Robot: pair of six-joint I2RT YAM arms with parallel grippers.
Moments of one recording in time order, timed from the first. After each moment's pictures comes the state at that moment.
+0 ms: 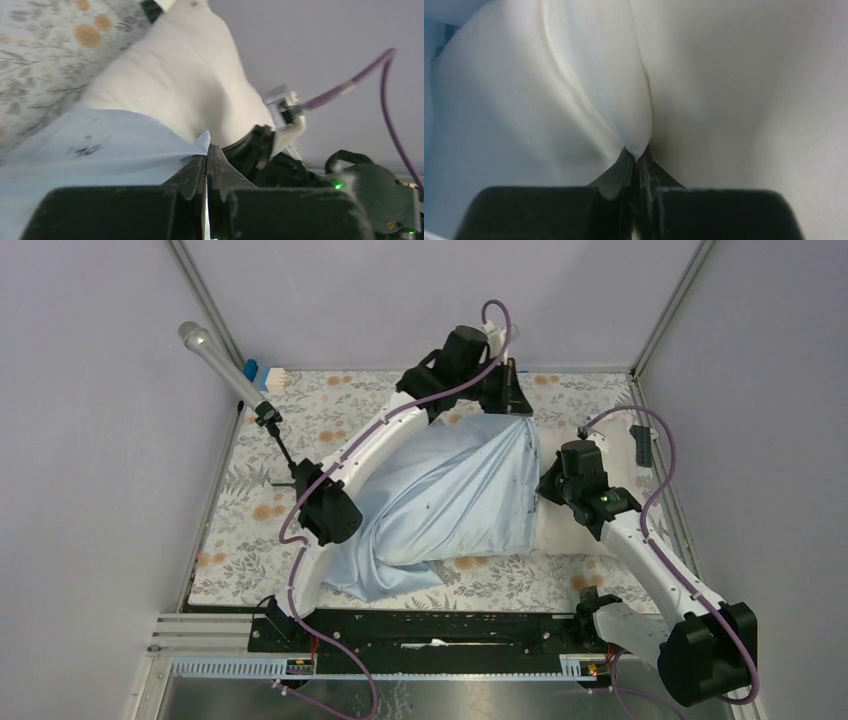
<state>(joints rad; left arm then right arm) -0.72 2.20 2.38 -0.62 0.50 -0.59 0.28 1.06 0.77 -0.45 0.16 0.66</state>
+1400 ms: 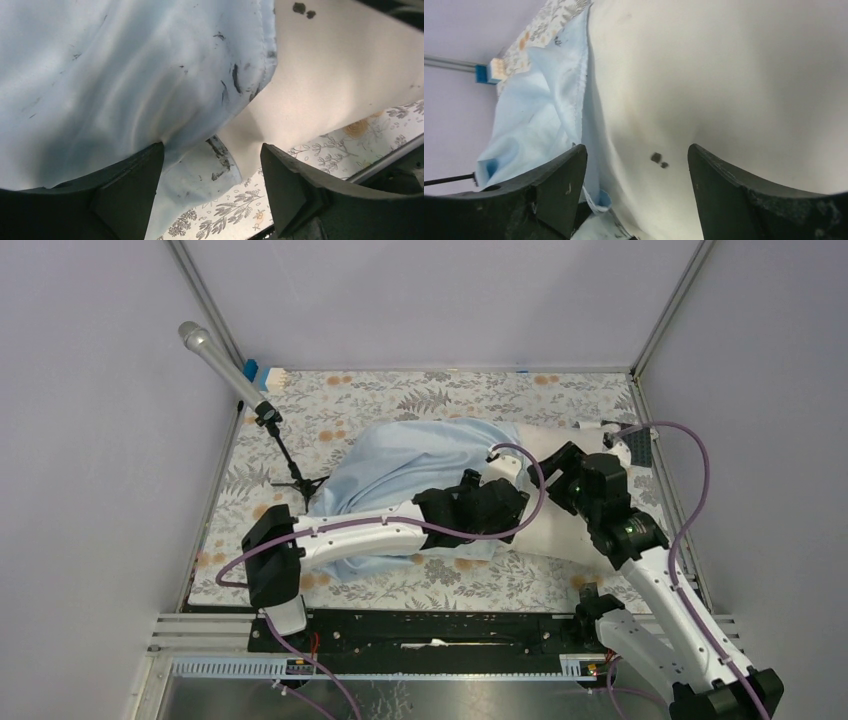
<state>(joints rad) -1.22 1.72 1.45 -0.50 -0.45 -0.56 0.33 0.82 0.74 -0.44 0.12 0.90</state>
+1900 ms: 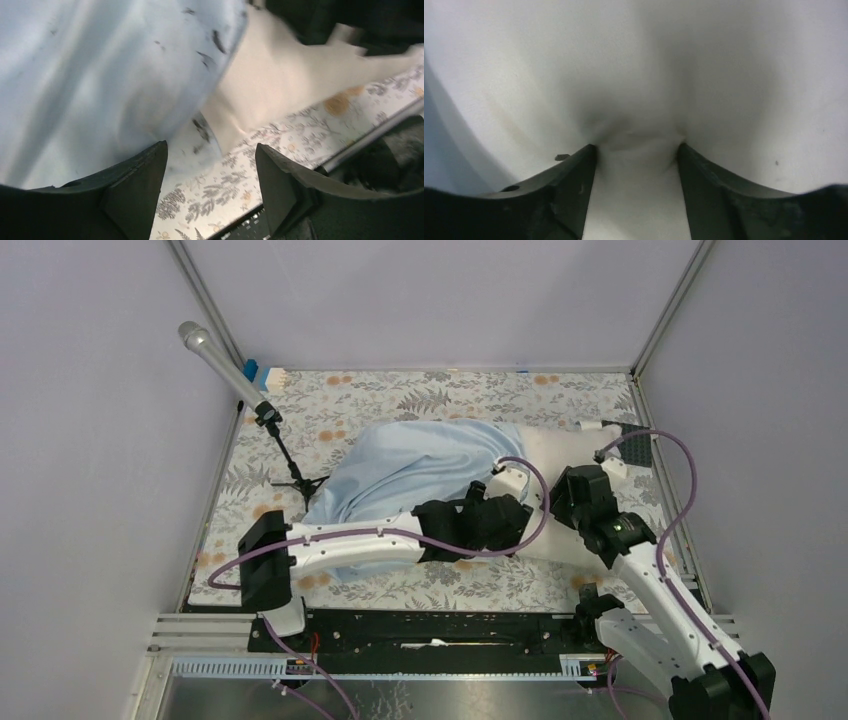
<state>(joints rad) -1.28 1.72 1.45 -0.52 -0.48 -0.58 0.33 0.81 0.68 -0.63 0.32 0.75</state>
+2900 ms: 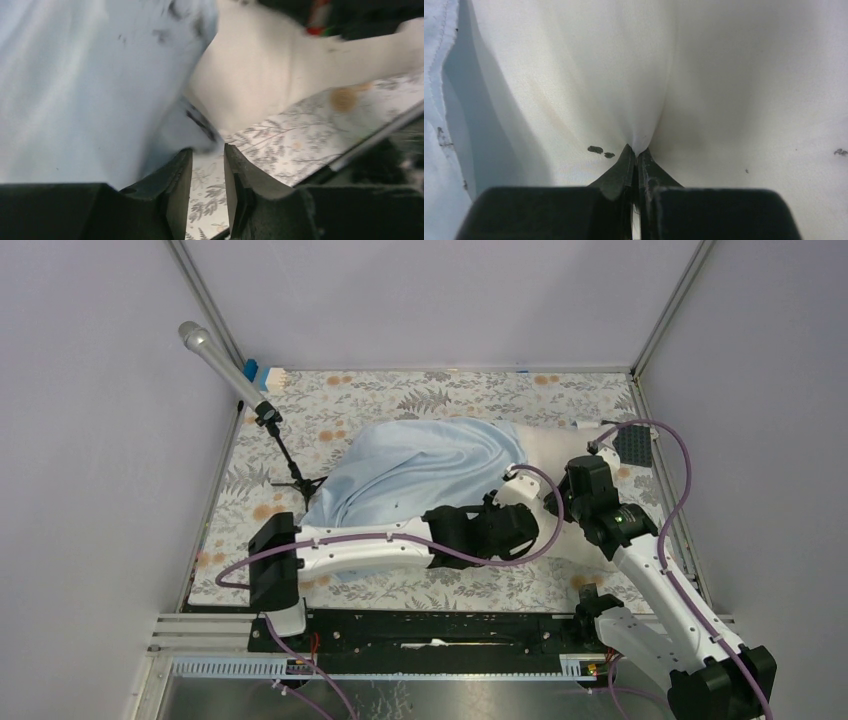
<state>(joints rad) -1.34 1.76 1.49 -0.58 -0.57 -0.56 0.33 0.89 0.74 -0.62 0.19 0.72</state>
